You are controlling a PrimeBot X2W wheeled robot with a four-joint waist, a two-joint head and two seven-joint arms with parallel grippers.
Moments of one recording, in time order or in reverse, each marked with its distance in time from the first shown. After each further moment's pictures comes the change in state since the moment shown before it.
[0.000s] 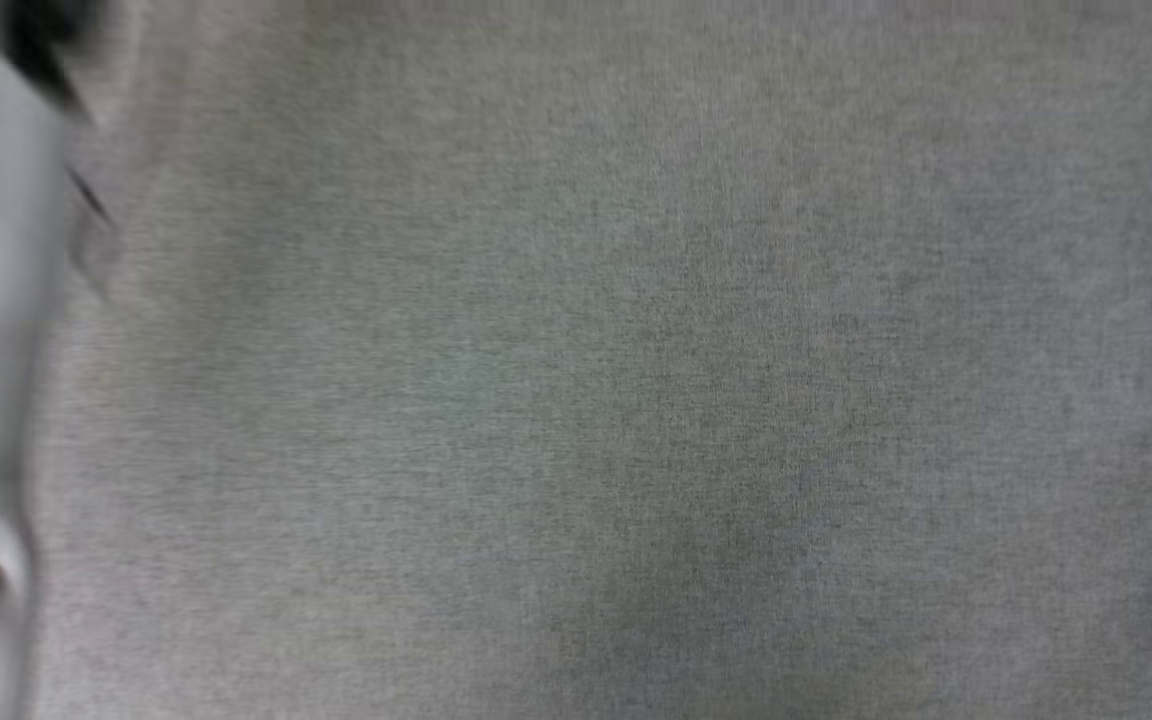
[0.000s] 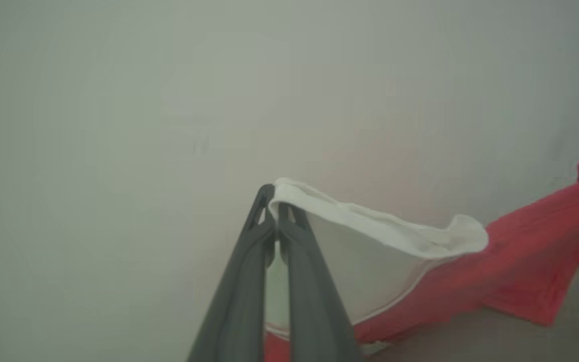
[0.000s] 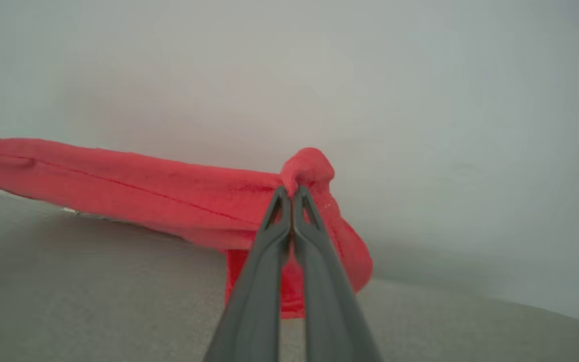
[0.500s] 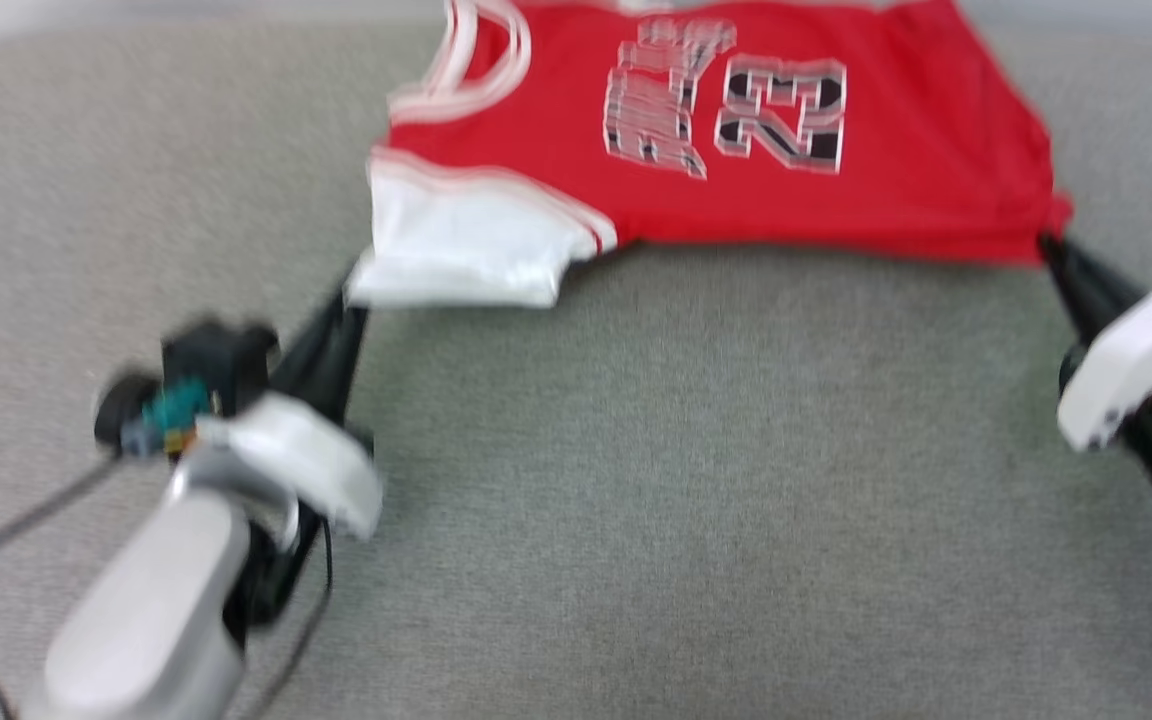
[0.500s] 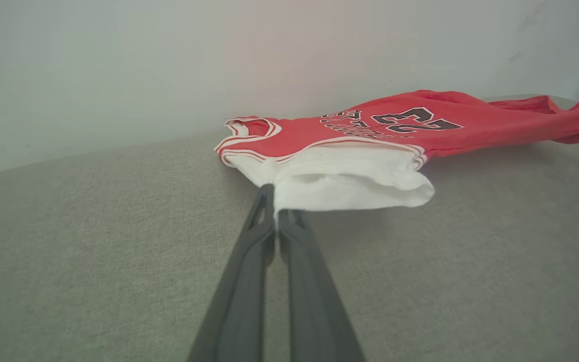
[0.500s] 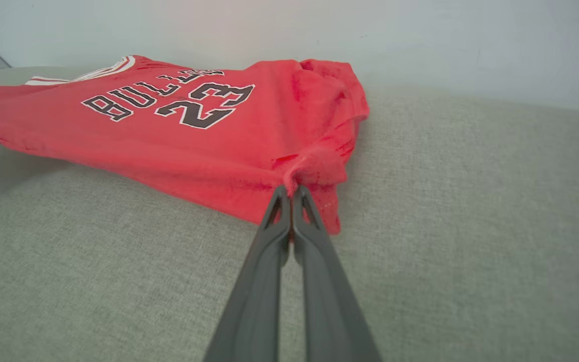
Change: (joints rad) left arm 0.797 0.046 -0.083 -0.219 -0.101 0.108 0.052; right arm 0.616 -0.052 0.087 -0.058 0.108 0.000 -0.067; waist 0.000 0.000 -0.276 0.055
